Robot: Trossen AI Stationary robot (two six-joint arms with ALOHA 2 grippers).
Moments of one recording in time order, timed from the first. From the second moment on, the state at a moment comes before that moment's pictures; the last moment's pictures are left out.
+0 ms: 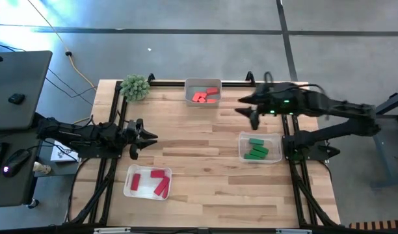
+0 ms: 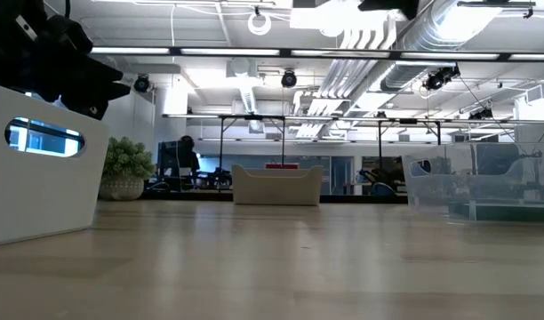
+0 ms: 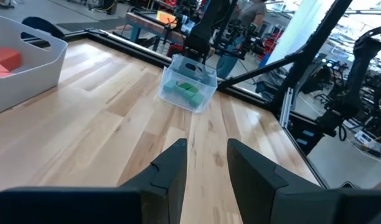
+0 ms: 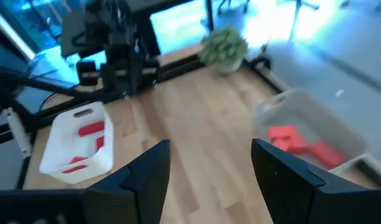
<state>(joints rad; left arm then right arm) -0.02 0.15 0.02 0.02 -0.15 -0.39 -0.10 1.04 1.18 -0.57 0.12 0.27</state>
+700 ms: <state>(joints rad) -0.02 0.15 0.02 0.02 -0.14 -0.39 -0.10 0.37 0.34 0.03 -0.05 0.29</state>
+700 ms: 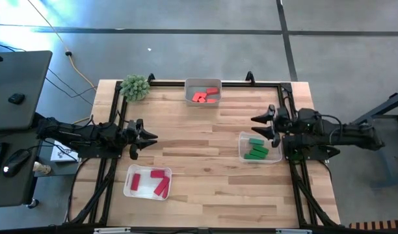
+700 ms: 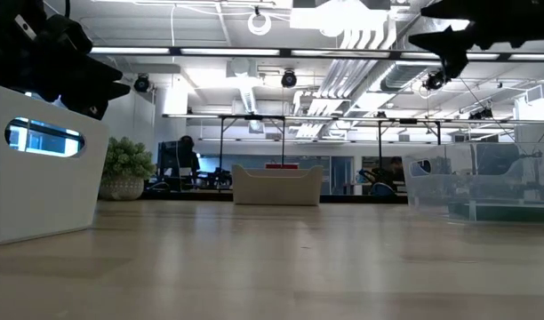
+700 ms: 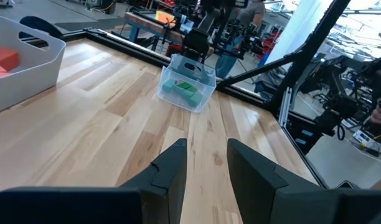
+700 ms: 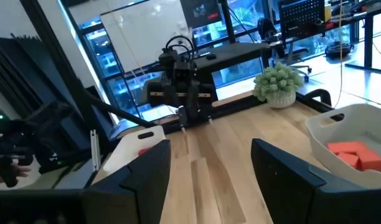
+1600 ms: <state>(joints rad) -0.02 0.15 0.02 0.02 -0.14 -0.39 -0.10 0.23 0.06 0.10 -0.06 0.26</state>
